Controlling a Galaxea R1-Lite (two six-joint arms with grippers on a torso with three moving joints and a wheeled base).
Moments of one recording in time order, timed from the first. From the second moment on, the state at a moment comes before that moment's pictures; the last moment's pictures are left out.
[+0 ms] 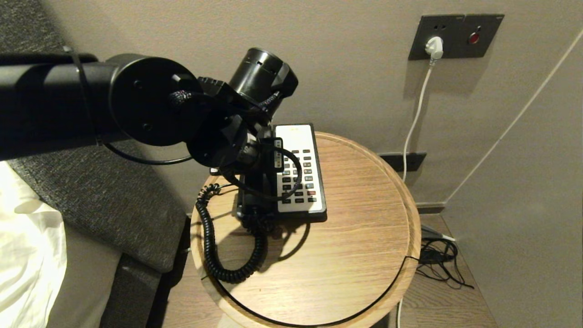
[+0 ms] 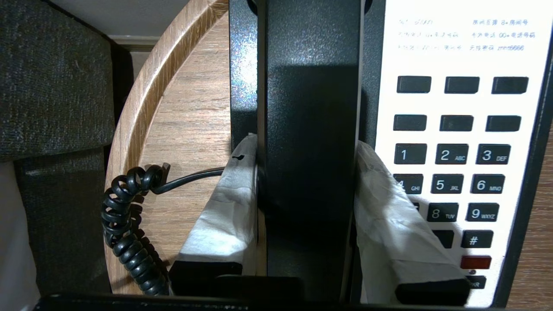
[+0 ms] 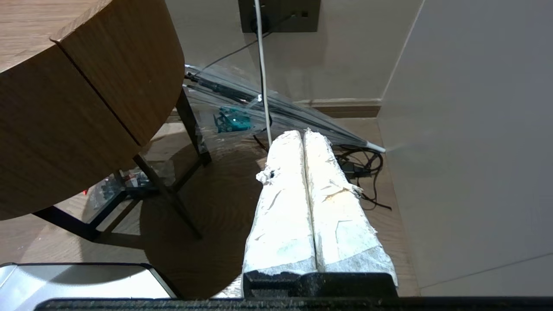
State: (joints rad) left arm -0.75 1.90 -1.78 0.64 0.54 -0.53; right arm 0.00 0.02 0.00 0.00 0.00 -0.04
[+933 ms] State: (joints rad) left arm -0.81 1.57 -1.76 0.64 0.34 -0.71; right arm 0.00 0.02 0.00 0.00 0.00 -0.04
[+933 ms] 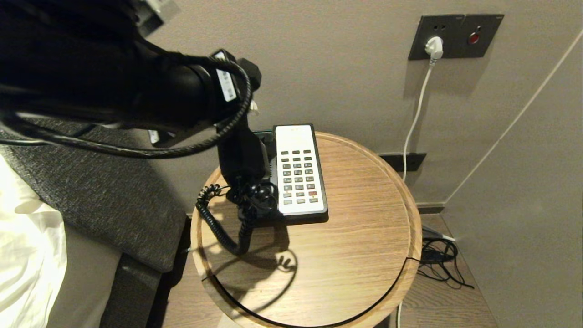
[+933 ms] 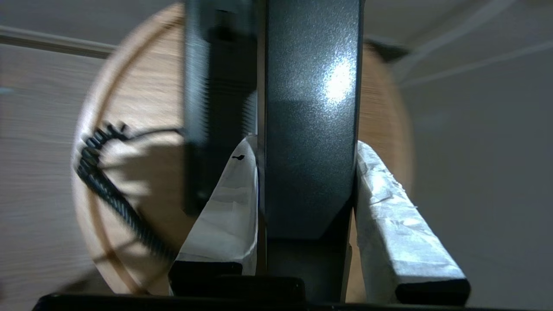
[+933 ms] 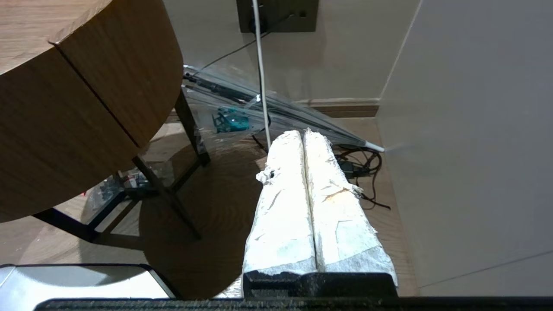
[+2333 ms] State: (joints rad) left arm -0.37 0.97 -1.13 0.26 -0.50 -0.94; right arm 0.00 0.02 0.00 0.00 0.00 -0.03
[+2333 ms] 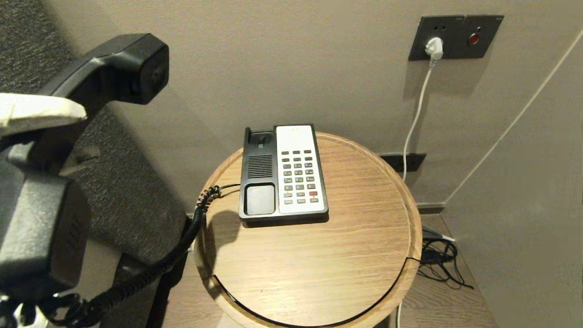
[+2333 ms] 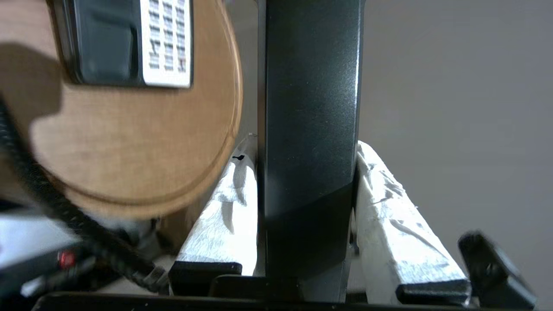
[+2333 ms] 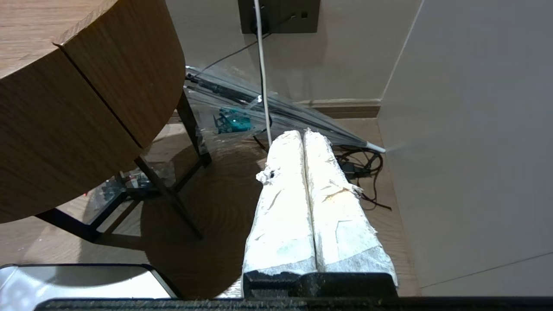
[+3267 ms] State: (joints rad) left arm -0.18 0.95 -1.03 0.13 -0.80 -1.10; right arm 0.00 0.54 -1.07 0.48 0.18 0.27
